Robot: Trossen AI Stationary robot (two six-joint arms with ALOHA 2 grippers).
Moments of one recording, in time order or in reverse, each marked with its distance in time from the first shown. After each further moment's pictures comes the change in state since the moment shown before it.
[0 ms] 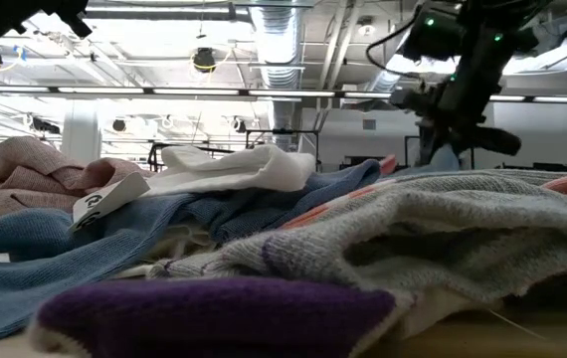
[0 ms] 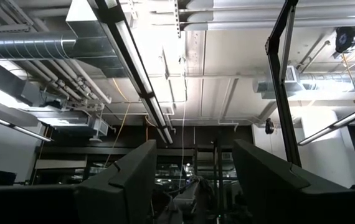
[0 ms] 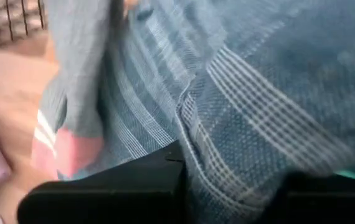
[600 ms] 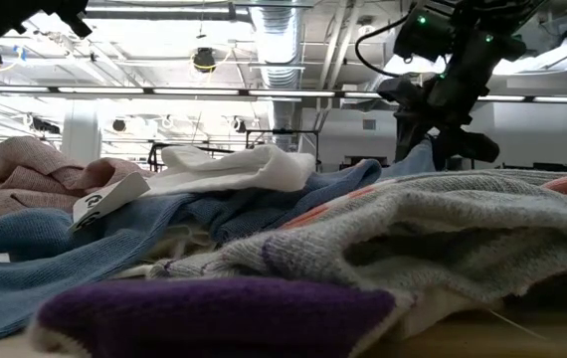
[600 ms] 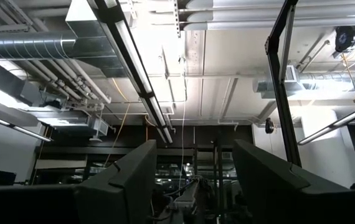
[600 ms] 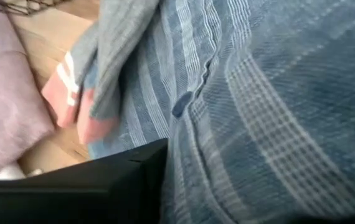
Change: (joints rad) left arm 0.000 0.000 0.000 -0.001 0.000 0.000; right arm 0.002 0.031 0.000 0.119 -0.133 -0.111
